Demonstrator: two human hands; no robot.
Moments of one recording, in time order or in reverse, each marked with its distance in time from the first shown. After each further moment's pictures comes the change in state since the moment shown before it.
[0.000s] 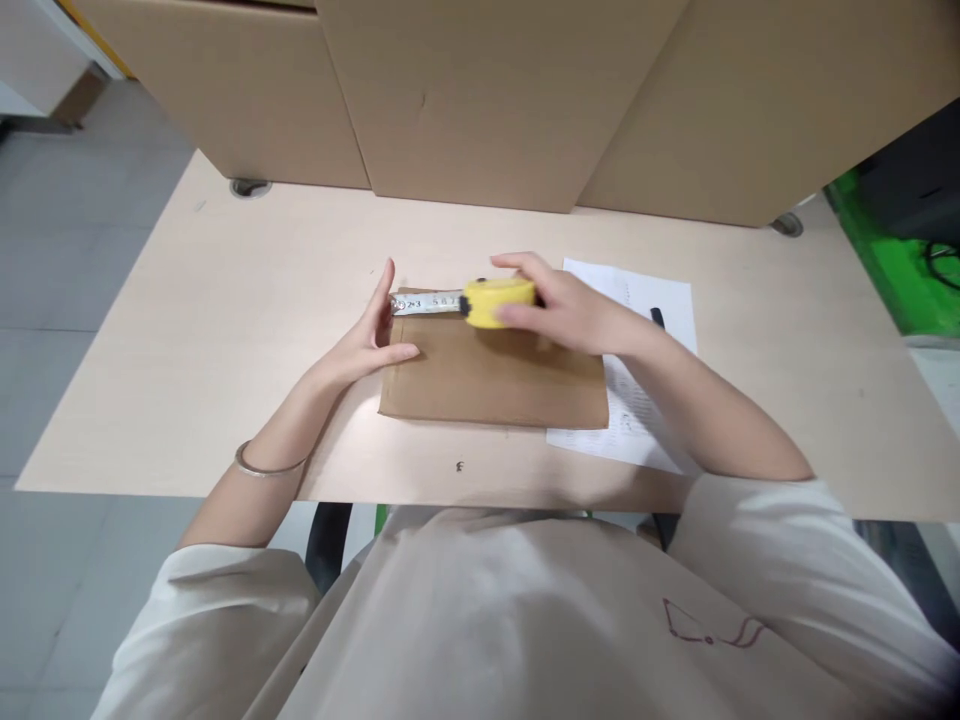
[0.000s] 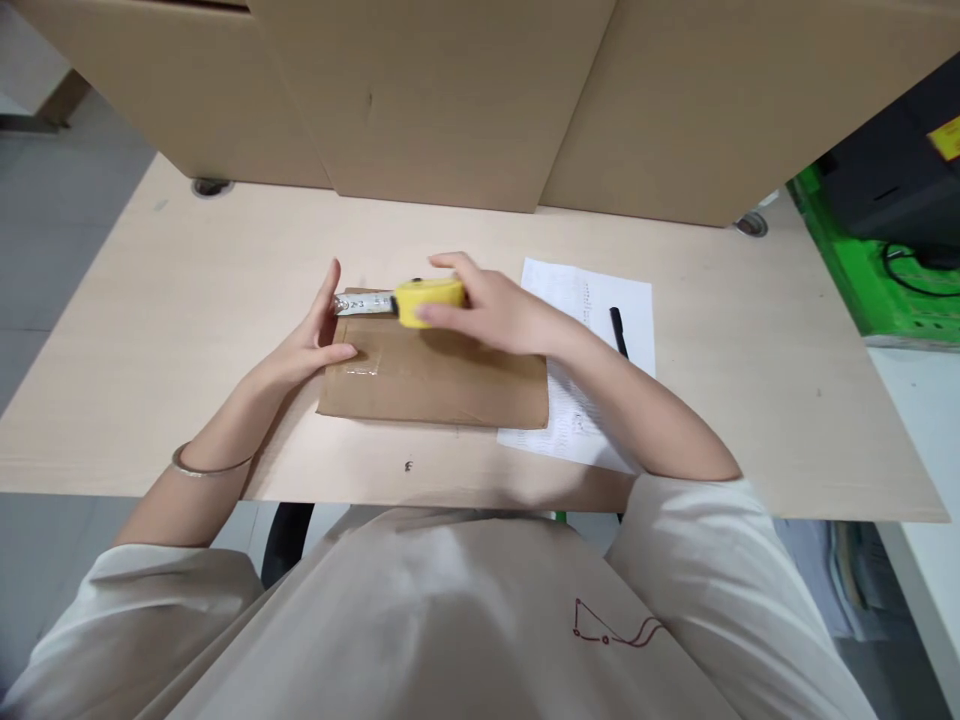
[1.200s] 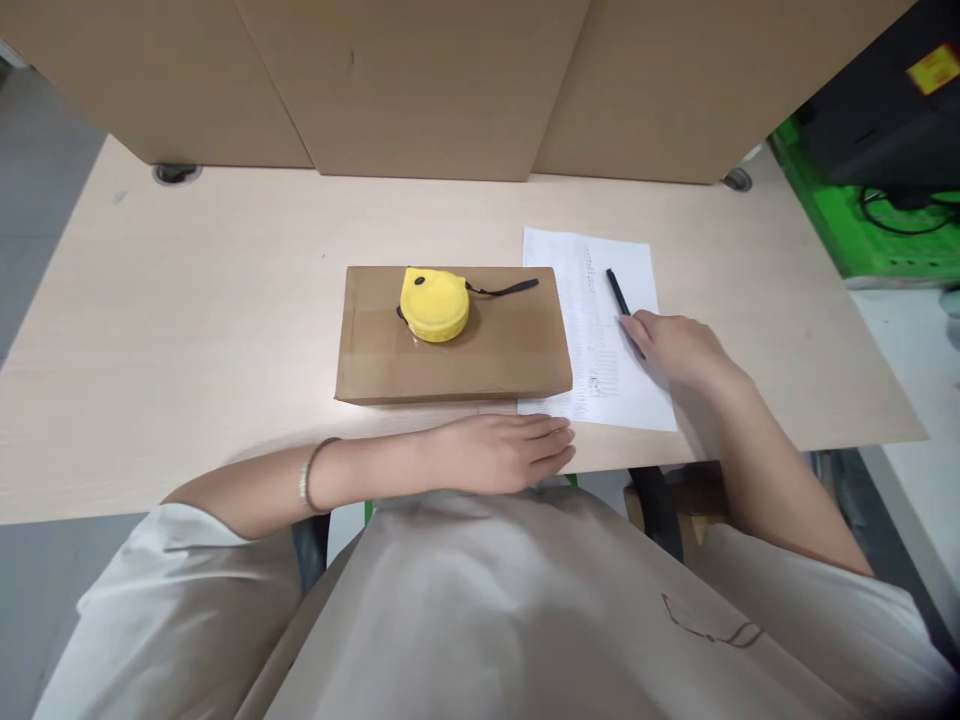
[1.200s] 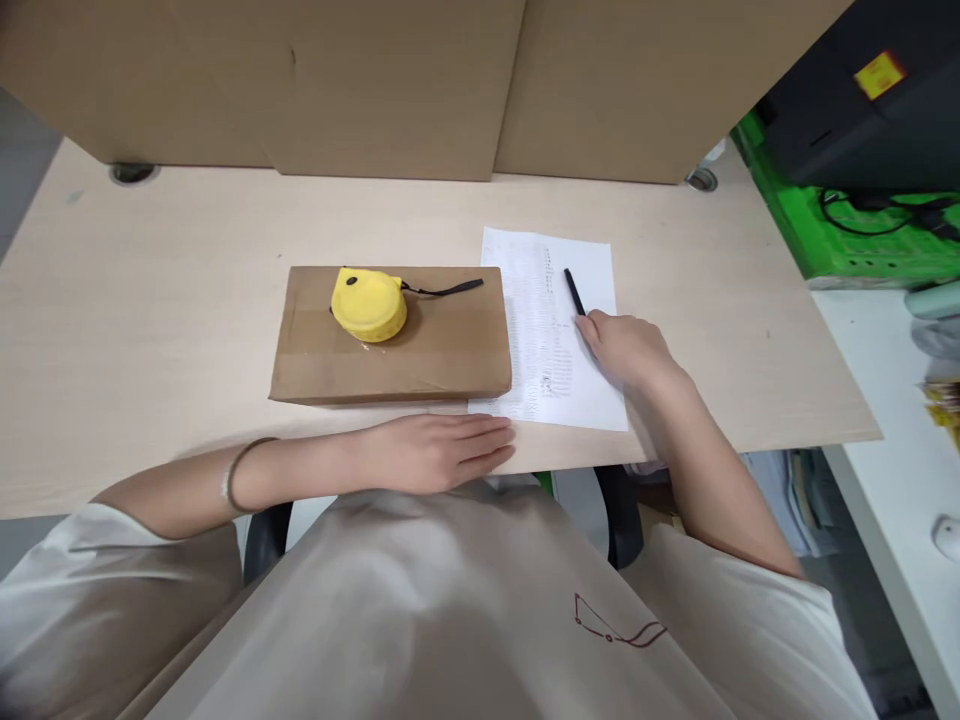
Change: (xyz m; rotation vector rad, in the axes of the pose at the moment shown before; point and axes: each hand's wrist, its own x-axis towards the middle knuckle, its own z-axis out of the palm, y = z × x) left_hand -0.054 0.031 0.181 1.055 -0.659 1.224; right_hand -0.150 0.126 -0.041 -0.565 0.200 0.734
